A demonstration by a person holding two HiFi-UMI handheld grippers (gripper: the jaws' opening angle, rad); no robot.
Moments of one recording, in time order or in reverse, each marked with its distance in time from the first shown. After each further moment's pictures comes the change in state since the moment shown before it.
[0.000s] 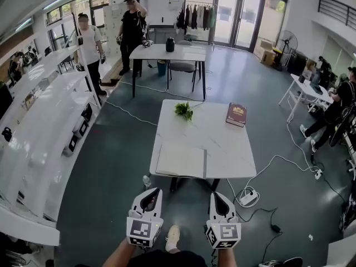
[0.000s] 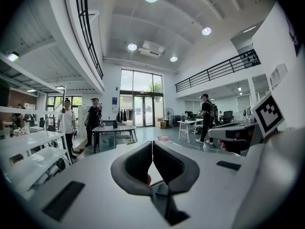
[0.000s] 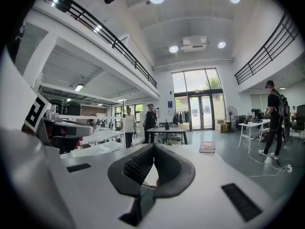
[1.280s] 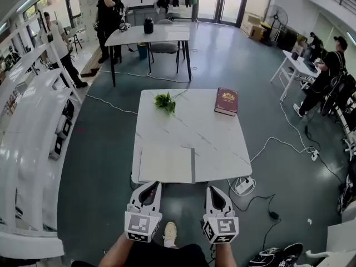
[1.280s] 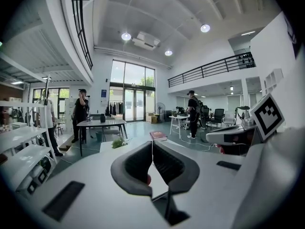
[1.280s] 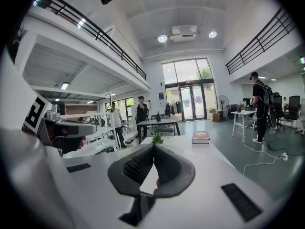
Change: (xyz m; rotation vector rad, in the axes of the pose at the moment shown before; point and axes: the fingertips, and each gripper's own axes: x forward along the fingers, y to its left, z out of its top) left arm 0.182 0.000 -0.006 -0.003 0.068 -0.134; right arm 0.124 -0.099 -0.033 0.091 0.096 -0.081
